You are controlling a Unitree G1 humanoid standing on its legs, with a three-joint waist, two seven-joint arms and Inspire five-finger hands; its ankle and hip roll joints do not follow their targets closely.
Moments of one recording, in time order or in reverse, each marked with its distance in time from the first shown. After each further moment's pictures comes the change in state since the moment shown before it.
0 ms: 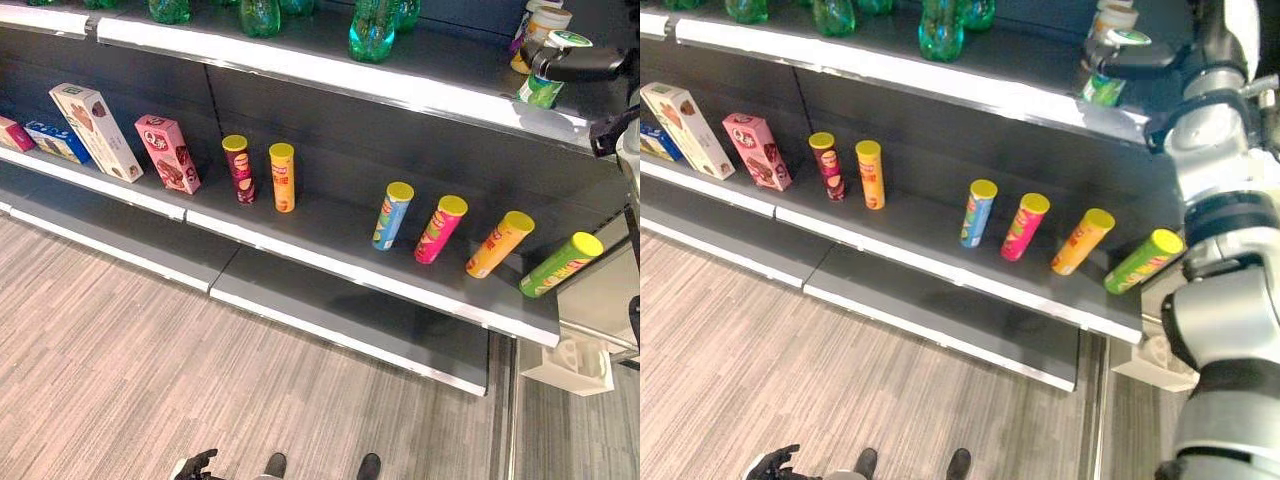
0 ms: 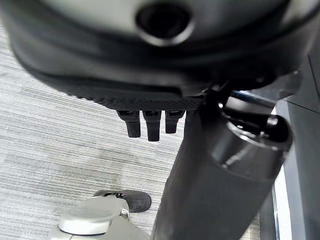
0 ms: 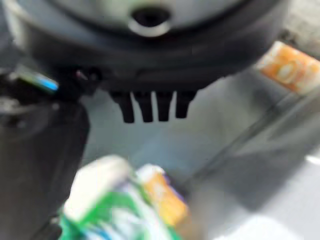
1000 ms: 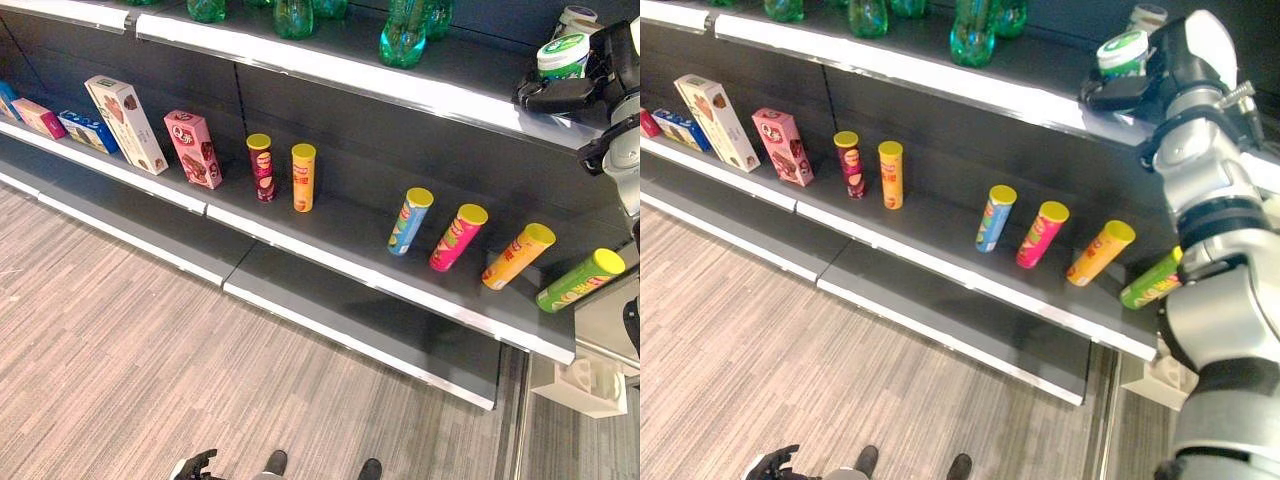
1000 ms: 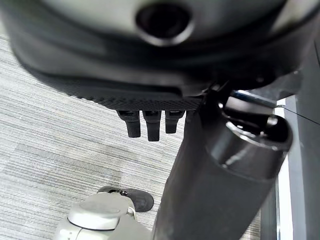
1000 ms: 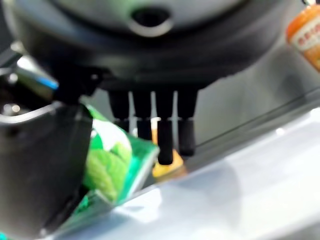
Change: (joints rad) left arm 0.002 0.001 0.000 -0.001 -0.008 -0.001 -0.001; right arm 0.000 0.043 0.122 0.164 -0.160 -0.001 0.047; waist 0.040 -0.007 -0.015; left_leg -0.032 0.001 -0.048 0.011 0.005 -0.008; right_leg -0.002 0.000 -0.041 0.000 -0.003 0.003
